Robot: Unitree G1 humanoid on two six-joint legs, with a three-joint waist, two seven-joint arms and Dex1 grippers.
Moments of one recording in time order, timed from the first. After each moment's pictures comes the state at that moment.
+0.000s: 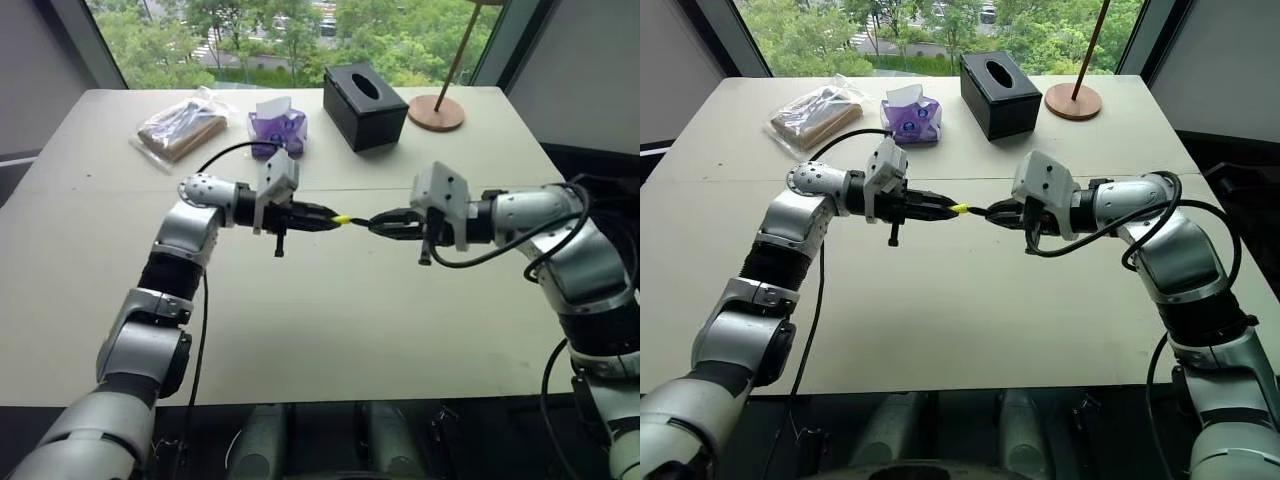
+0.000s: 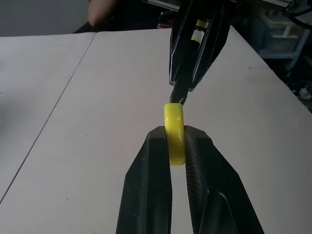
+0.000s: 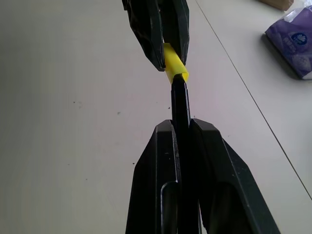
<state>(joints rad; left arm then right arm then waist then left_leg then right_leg) -0.91 0.40 -0.17 0.47 -0.25 0.16 -1.40 -0.66 -0.78 0.16 -0.23 0.29 0.58 1.06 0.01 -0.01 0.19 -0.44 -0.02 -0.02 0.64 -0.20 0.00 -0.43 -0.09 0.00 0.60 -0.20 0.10</state>
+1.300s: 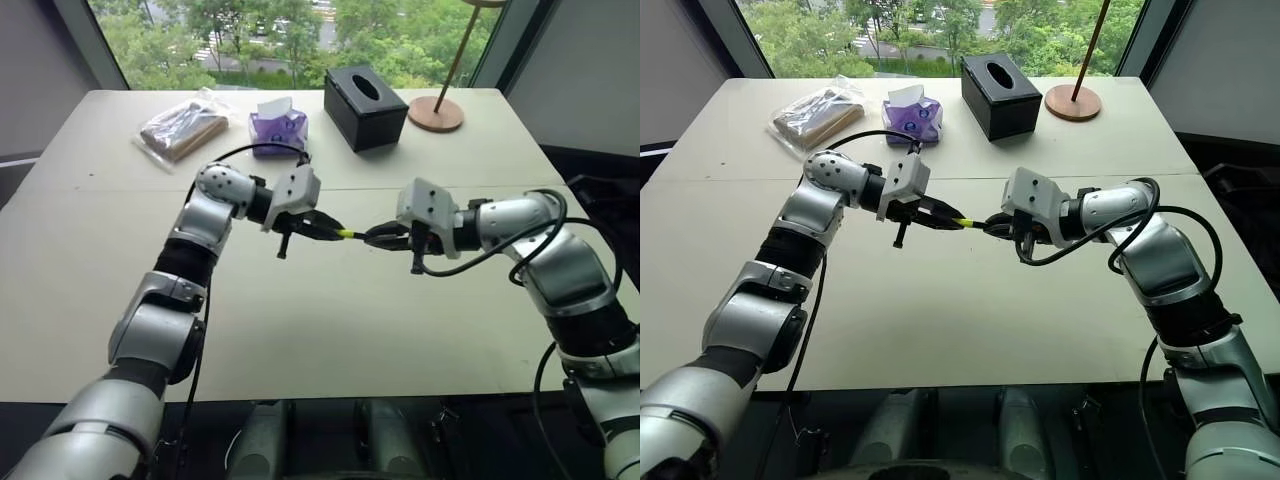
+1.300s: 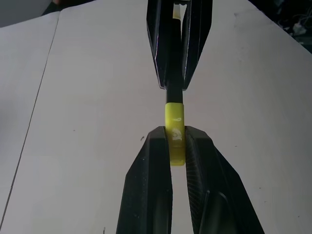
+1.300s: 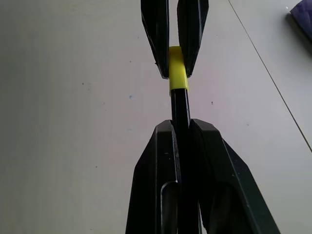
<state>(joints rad) -1.02 0.33 -0.23 0.66 -0.06 -0.07 -1.47 -0.66 -0.75 0.21 -0.21 0.19 0.58 1.09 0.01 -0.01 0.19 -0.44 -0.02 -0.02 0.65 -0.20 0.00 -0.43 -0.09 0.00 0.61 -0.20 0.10</state>
